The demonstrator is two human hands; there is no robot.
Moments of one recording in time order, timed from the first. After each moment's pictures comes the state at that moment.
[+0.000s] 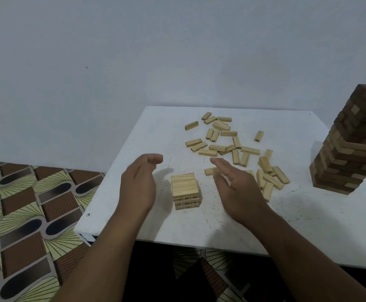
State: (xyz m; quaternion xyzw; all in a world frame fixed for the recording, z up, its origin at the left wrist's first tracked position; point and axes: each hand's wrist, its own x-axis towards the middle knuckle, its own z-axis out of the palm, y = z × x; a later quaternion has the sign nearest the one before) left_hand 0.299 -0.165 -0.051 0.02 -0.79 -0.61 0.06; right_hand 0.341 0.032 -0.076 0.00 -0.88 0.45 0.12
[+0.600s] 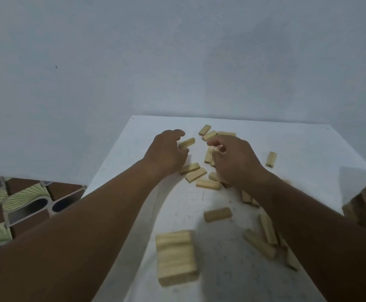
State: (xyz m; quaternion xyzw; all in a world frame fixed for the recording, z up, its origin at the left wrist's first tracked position) left_hand 0.092 -0.083 -0.067 -0.17 -0.94 -0.28 0.02; right_hand 0.161 0.089 -0.070 -0.04 -0.93 0.34 0.13
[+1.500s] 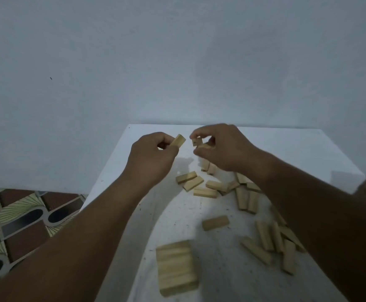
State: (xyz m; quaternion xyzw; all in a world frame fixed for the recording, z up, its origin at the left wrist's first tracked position) left_hand 0.136 -0.101 -0.017 -0.09 -0.86 -0.49 0.04; right_hand 0.142 0.087 -0.017 0.05 -0.94 0.32 0.11
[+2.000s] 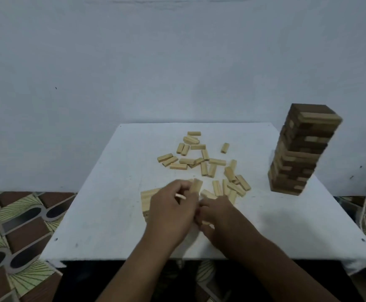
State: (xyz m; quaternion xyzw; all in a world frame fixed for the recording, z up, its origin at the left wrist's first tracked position) left_hand 0.350 -0.075 -0.039 -0.09 -0.81 -0.58 -0.02; right_hand 0.383 0.072 -0.092 0.10 -0.97 0.22 0.06
